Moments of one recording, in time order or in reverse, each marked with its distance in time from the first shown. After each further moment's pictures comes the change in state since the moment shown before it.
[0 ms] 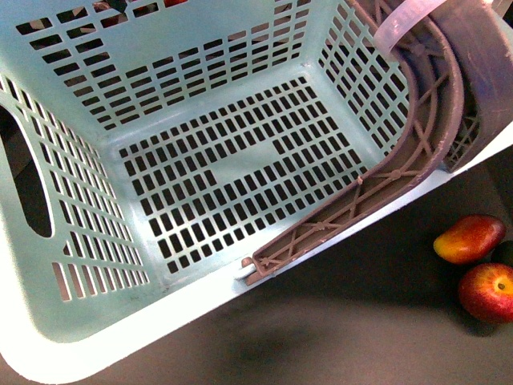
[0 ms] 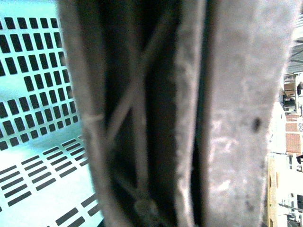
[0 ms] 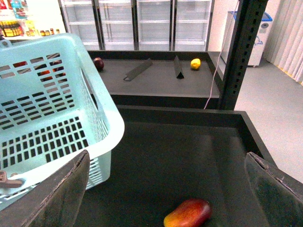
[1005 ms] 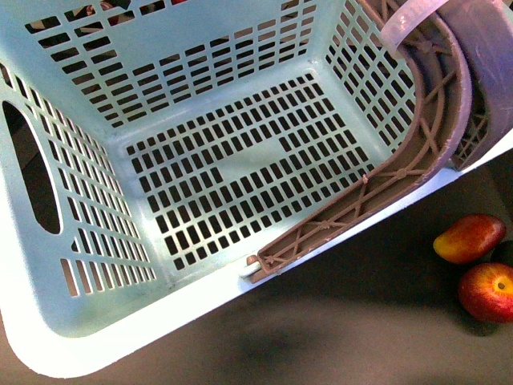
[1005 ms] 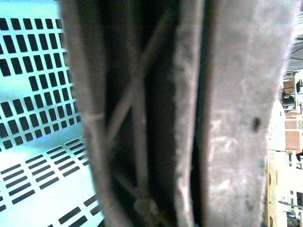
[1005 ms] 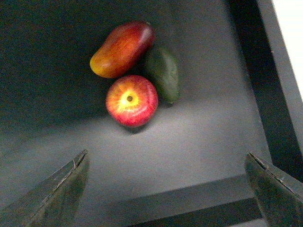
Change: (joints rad) left arm -0.001 0.001 0.004 -0.002 0.003 0.004; right arm -0.176 1.579 0.293 0.396 0.106 0.005
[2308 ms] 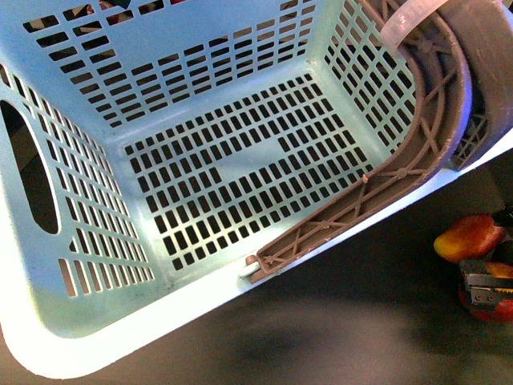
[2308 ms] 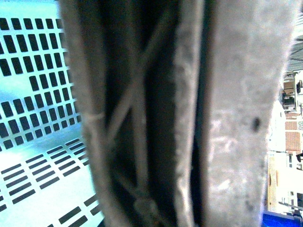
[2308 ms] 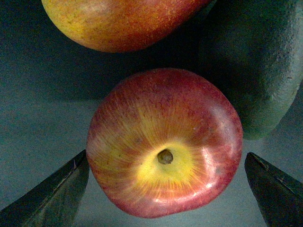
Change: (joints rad) left arm 0.000 0.000 0.000 0.000 -0.001 0.000; right arm 0.056 0.774 0.515 -0.066 0.068 -0.067
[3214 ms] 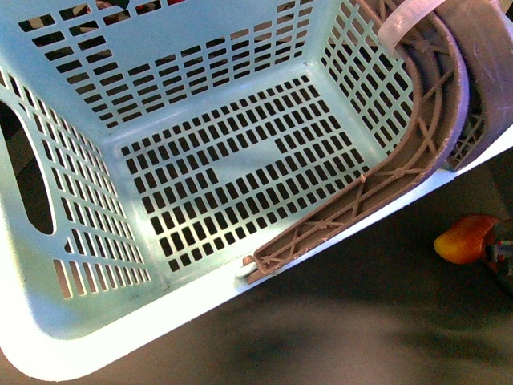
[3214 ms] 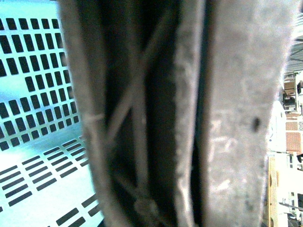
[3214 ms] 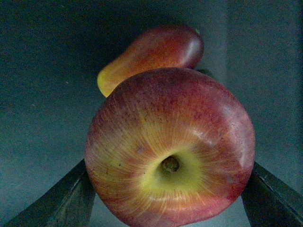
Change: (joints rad) left arm 0.000 0.000 0.000 0.000 -0.001 0.000; right arm 0.026 -0.418 -0.234 0.093 -0.034 -0.034
